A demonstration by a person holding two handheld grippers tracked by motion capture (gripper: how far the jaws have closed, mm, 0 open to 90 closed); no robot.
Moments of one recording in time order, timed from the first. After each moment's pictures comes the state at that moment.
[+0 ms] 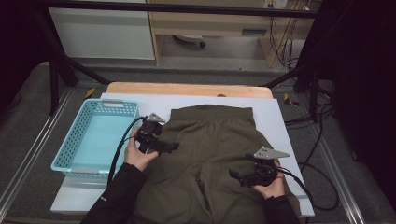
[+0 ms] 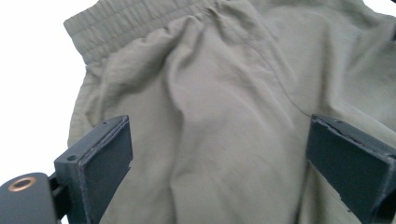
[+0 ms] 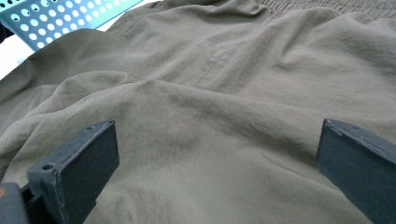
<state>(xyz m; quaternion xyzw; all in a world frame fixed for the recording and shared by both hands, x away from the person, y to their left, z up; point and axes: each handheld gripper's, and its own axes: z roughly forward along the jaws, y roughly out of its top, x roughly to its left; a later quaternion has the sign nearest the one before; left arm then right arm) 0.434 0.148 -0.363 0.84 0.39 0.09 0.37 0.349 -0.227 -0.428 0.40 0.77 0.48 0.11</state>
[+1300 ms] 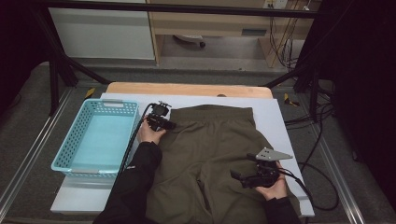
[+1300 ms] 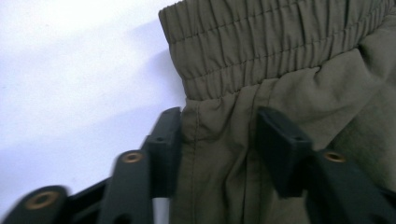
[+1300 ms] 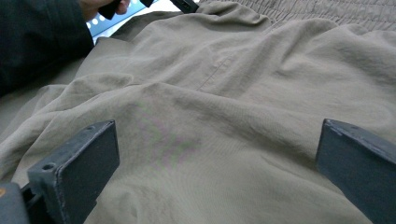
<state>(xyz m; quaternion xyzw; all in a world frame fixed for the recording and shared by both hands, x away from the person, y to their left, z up) 0.548 0.138 -0.434 0.83 0.47 0.13 0.29 0.344 -0.231 -0.424 0.38 0.77 0.49 0.12</state>
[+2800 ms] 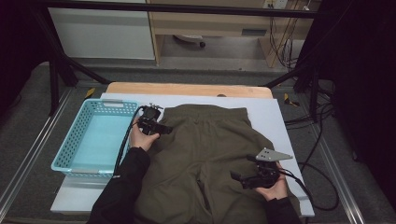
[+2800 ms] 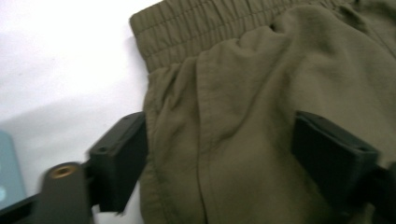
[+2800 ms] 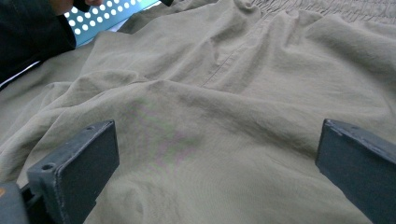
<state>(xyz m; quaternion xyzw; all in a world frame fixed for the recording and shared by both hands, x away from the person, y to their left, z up) 0.515 0.159 -0.410 0.81 0.47 0.13 0.31 0.342 -0.231 -0.424 0.38 0.78 0.49 0.11</state>
